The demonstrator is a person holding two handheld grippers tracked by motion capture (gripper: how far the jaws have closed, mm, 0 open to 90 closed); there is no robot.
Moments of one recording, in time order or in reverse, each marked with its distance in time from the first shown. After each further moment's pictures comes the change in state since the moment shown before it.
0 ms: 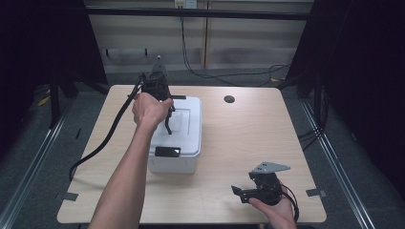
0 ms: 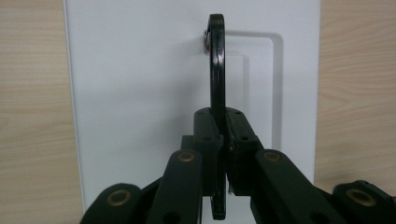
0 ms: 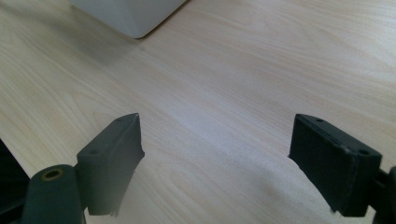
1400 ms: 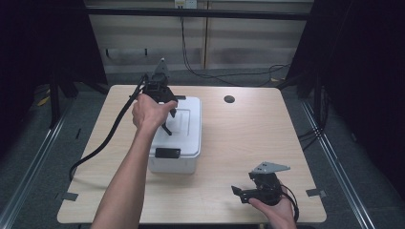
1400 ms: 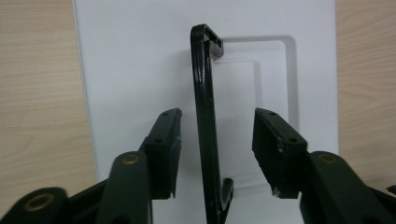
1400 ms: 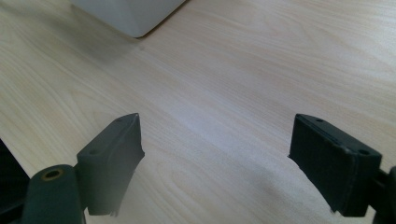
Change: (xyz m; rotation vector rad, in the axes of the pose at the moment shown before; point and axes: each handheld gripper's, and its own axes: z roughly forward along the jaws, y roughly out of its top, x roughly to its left) left arm 0.000 -0.001 0.007 -0.027 0.047 0.080; right arm 0.001 0.000 0.000 -0.001 0.000 0.000
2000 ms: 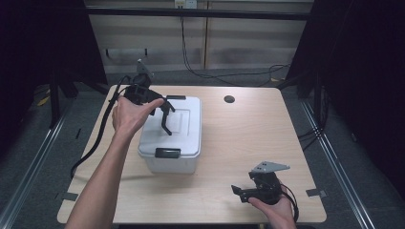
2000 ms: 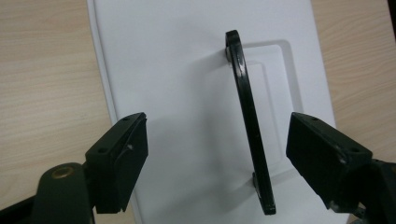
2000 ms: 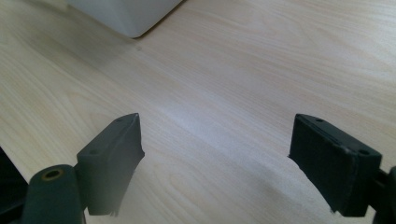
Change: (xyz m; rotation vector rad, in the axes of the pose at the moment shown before) left arm 0.052 -0.012 -0.007 -0.095 -0.195 0.099; right arm -0.001 0.001 0.002 0.004 -0.006 0.009
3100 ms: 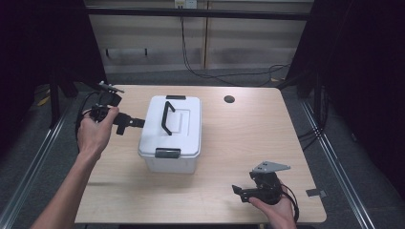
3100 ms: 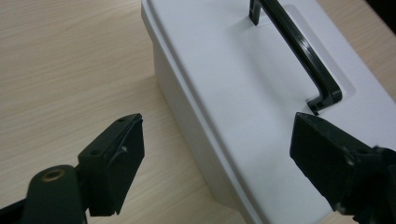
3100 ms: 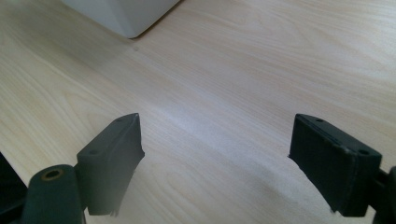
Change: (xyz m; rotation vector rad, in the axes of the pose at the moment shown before) left arm 0.063 -0.078 -0.031 -0.263 -0.034 0.253; right arm -0.001 0.000 -0.001 -0.002 -0.008 0.007
